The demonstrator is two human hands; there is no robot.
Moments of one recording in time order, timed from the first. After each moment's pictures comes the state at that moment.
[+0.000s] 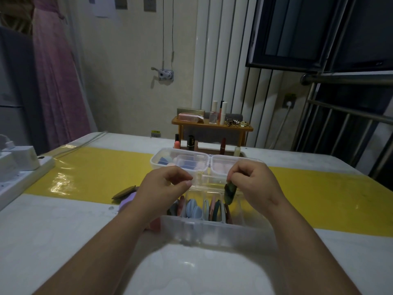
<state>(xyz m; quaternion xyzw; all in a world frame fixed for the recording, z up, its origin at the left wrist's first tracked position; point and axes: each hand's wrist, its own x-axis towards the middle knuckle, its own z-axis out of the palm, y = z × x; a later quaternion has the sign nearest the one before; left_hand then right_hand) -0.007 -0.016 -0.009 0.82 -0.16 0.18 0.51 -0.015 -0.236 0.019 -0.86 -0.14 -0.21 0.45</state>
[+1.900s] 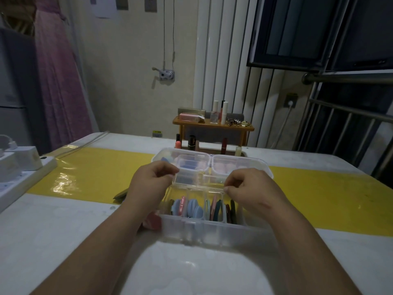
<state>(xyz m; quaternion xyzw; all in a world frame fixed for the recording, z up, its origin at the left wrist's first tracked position) 0.002 -0.003 -0.012 0.78 -0.06 0.19 0.59 -0.012 -0.239 0.017 -0.96 -0.08 -0.11 0.25</state>
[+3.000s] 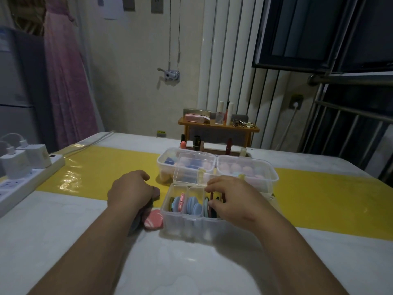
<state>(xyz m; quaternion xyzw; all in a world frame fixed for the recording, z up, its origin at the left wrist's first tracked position) 0.015 0.037 -0.018 0.93 0.18 0.10 0.29 -0.015 -0.205 -0.001 -0.96 -0.18 -0.09 0.20</state>
